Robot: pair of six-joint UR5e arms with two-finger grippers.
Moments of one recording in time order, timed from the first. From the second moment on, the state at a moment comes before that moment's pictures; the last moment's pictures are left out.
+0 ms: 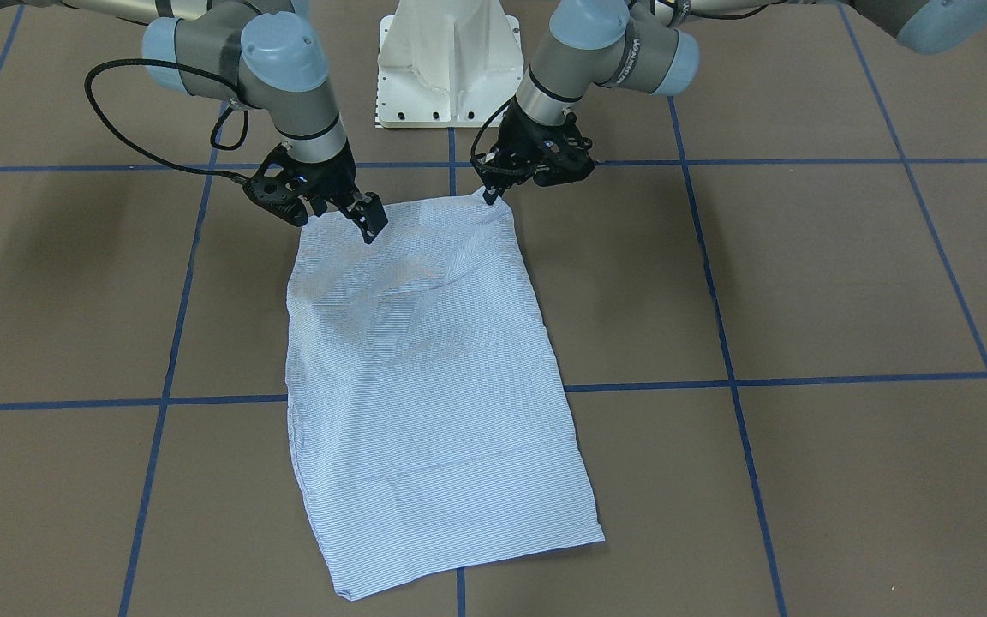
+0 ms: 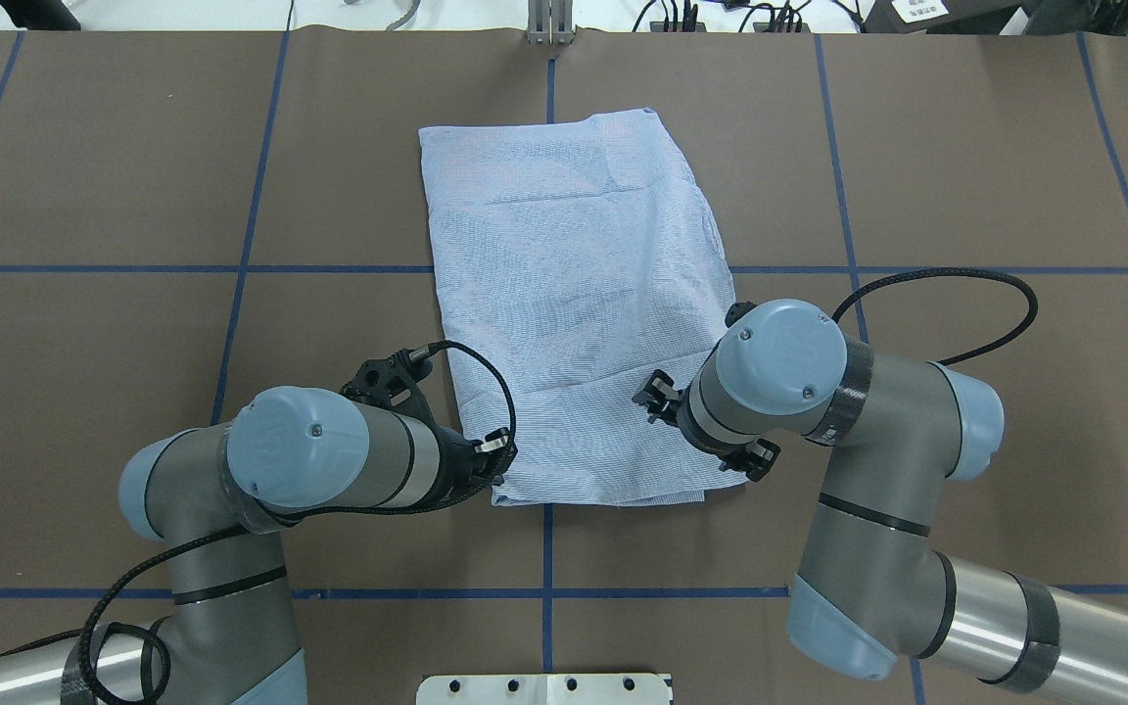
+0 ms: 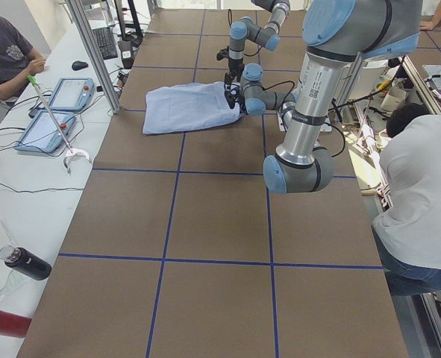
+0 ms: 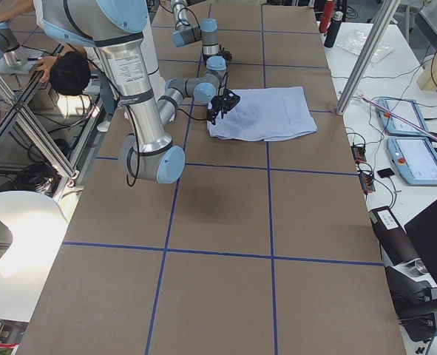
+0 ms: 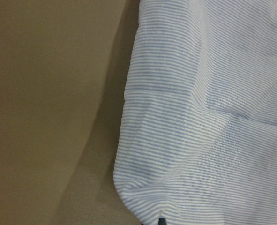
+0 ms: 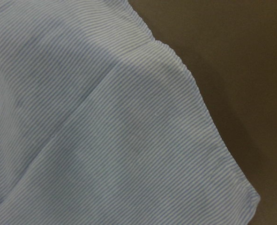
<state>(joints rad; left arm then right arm) -0.34 -2.05 -1.81 -1.99 -1.76 -1.85 0.44 -1.14 1.86 -1.53 1.83 1.88</state>
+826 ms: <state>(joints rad) -0.34 -2.05 -1.81 -1.99 -1.76 -1.85 0.40 -1.17 1.82 -1.54 1.83 1.89</state>
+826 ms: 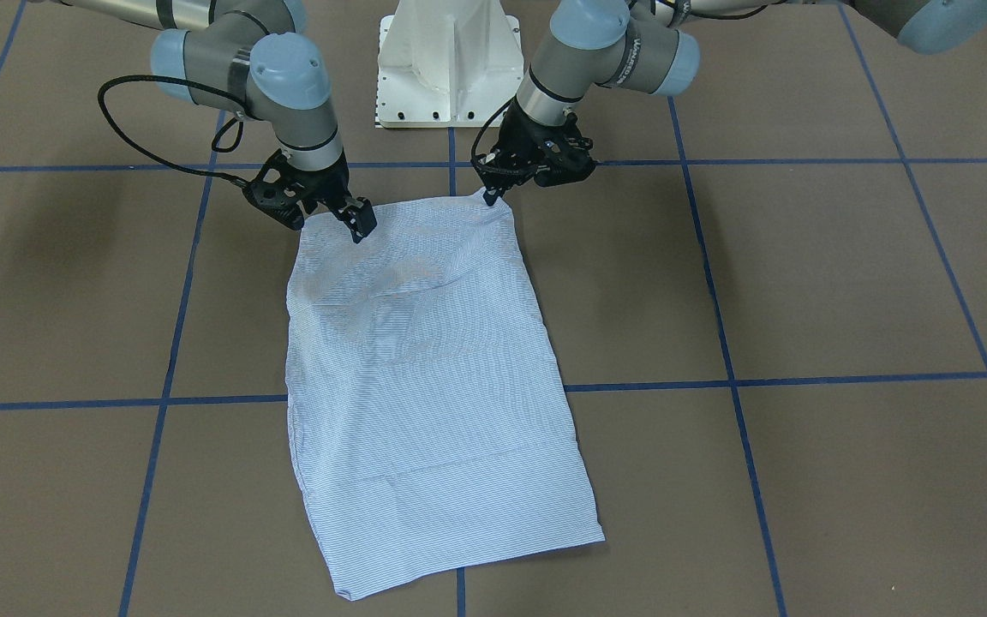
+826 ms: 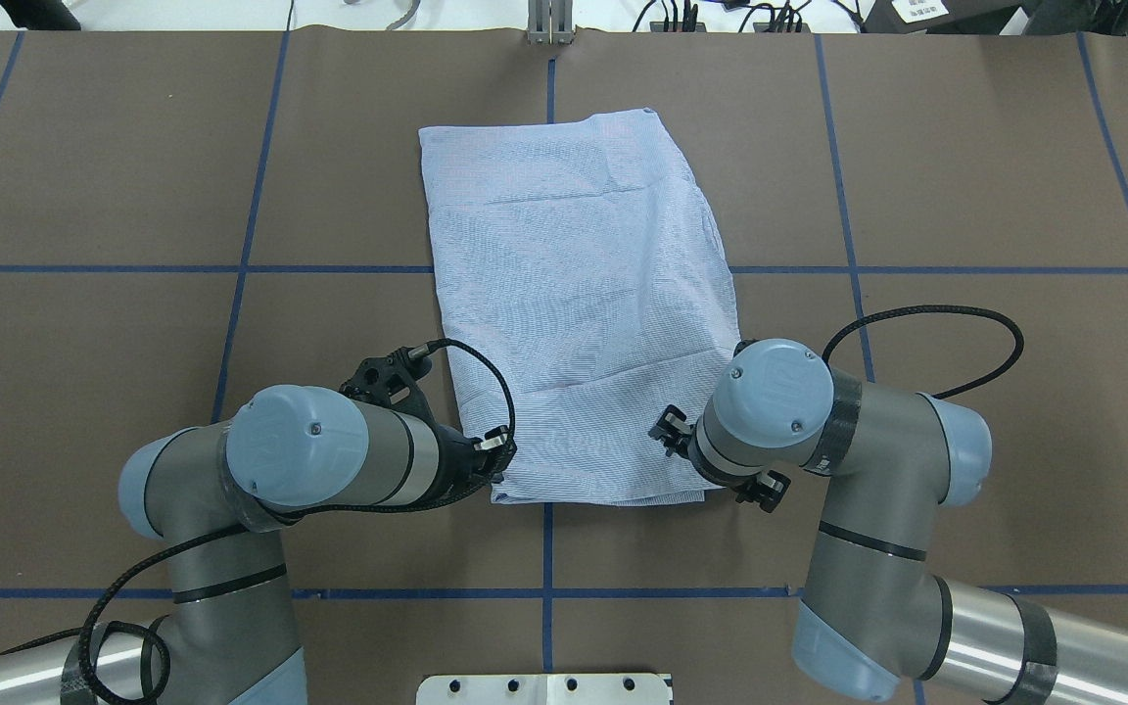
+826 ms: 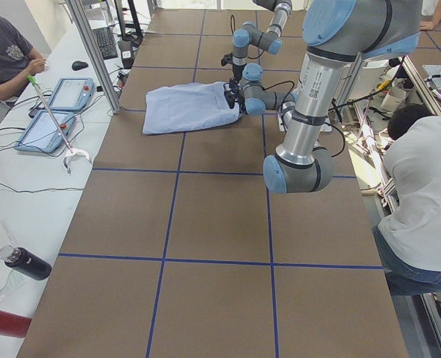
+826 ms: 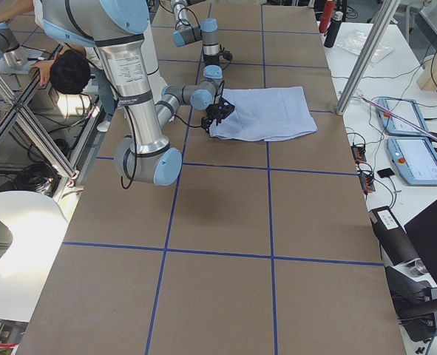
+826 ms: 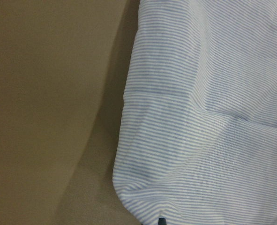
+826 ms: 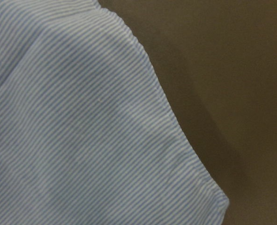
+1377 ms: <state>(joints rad) -0.34 -2.05 -1.81 -1.99 -1.75 -1.85 0.39 -1.17 1.80 -1.54 1.84 1.89</state>
